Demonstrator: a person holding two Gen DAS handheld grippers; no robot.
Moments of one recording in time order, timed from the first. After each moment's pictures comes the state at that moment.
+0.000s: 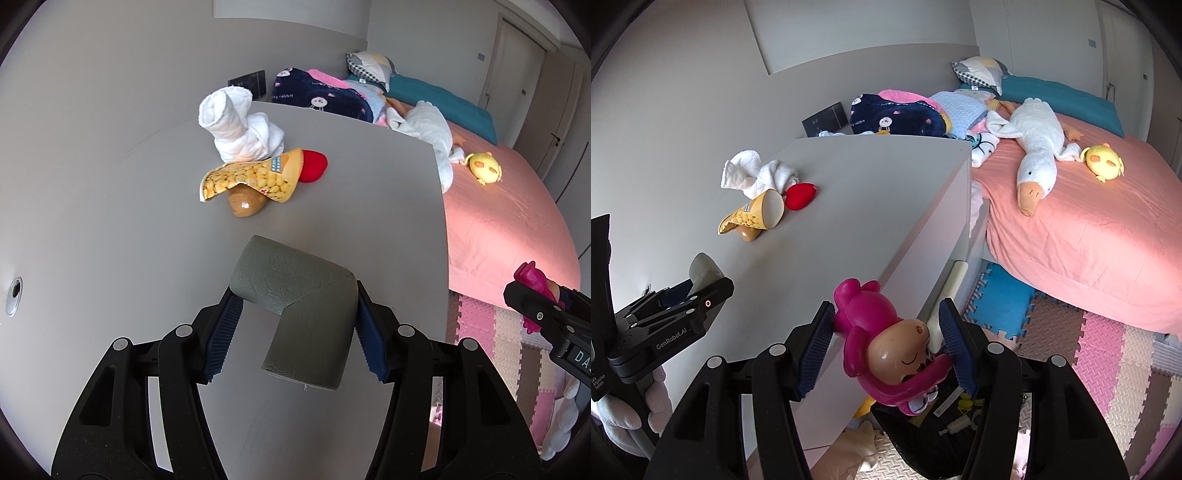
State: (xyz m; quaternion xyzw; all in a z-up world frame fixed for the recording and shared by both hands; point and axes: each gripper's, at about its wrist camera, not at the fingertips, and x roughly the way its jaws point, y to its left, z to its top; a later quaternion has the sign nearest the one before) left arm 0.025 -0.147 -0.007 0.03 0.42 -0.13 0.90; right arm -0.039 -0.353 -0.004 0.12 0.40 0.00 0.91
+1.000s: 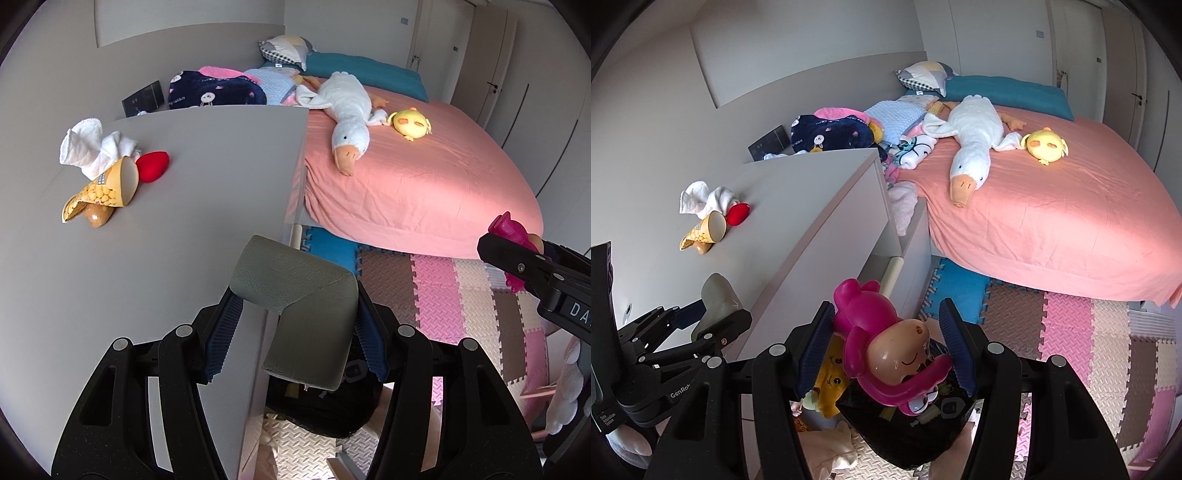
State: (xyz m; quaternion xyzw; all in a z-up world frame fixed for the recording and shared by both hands) left arm -0.028 -0.259 -0.014 0.10 0.43 -0.25 0.86; right arm -0.106 -0.436 0.001 0.14 0.39 -0.09 0.91
